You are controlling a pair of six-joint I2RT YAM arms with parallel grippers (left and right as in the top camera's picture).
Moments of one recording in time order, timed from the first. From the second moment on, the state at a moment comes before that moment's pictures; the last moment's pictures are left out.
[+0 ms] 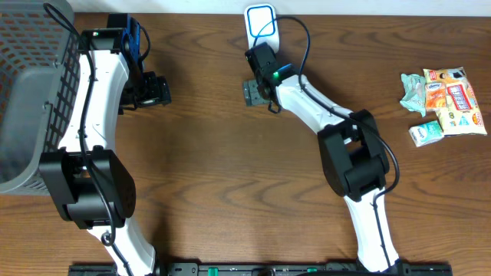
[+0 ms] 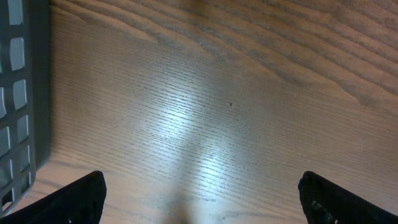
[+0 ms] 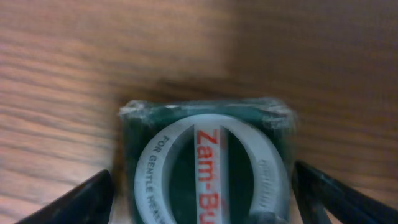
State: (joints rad) left arm 0.04 1.96 1.80 -1.35 -0.06 -0.23; right arm 0.50 2.35 1.81 -0.59 0.14 0.30
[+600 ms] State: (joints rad) left arm 0.04 1.96 1.80 -1.35 -0.06 -0.23; right arm 0.38 2.22 1.80 -0.76 0.20 0.30
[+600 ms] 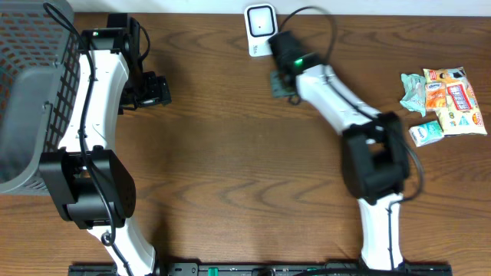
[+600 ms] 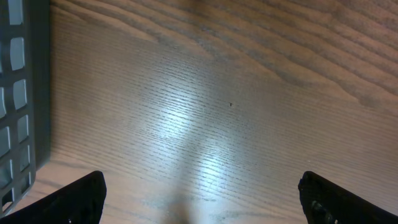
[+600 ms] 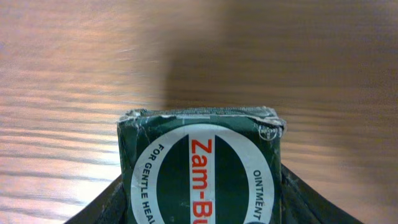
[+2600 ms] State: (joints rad) left arm 0.04 1.96 1.80 -1.35 -0.06 -0.23; right arm 0.05 0.98 1.14 -1.22 -0.06 0.33
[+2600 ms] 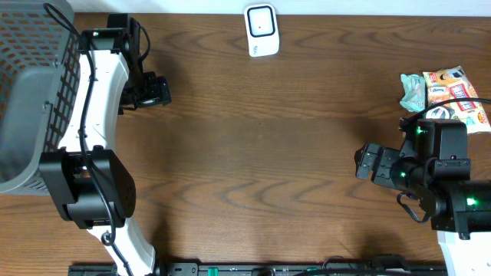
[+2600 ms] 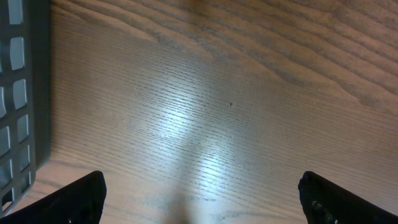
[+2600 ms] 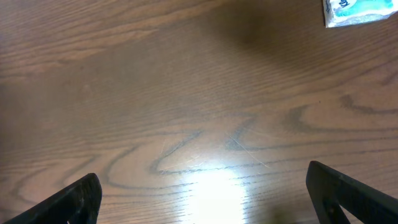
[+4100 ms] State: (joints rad) left arm 0.04 1.96 1.80 -1.35 -0.06 -0.23; right arm 0.05 0.04 0.01 0.02 -0.14 0.10
